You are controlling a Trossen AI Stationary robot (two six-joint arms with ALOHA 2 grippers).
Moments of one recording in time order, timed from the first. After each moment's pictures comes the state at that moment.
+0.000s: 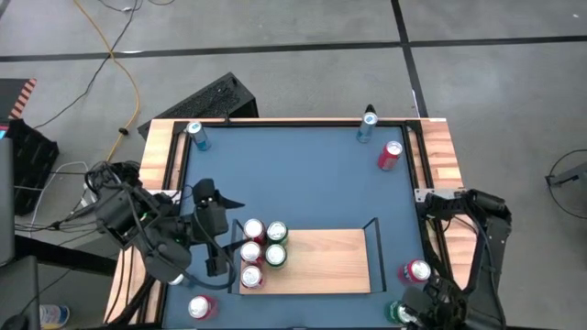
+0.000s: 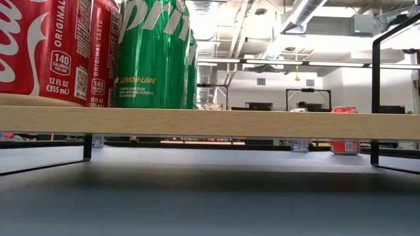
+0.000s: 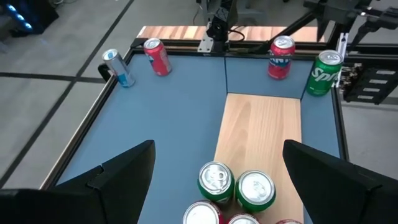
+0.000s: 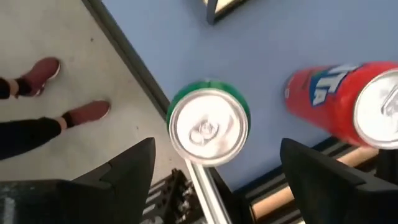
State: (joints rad) left arm -0.71 1.67 2.25 -1.36 -0.82 -0.54; right arm 1.18 1.85 1.76 -1.45 0.16 1.77
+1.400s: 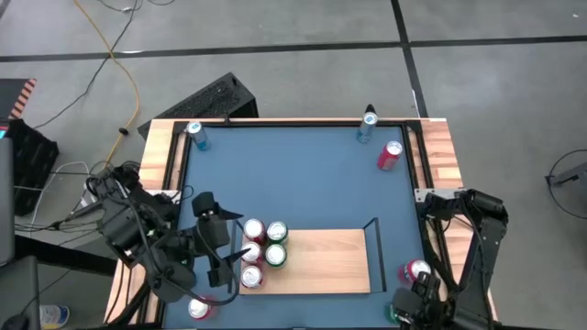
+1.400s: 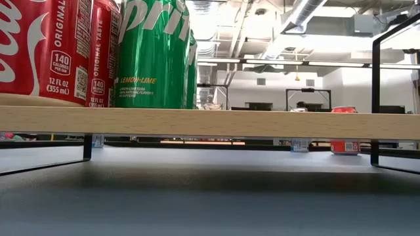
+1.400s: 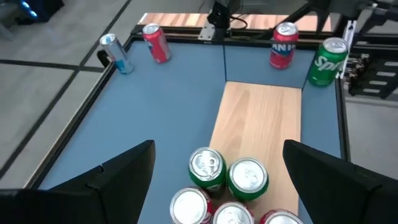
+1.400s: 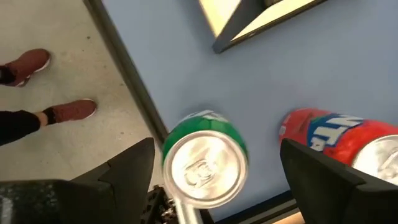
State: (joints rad) left arm -0.76 1.69 2.17 -1.37 -0.85 -0.66; right arm 1.15 1.85 1.73 -1.41 0.21 1.58
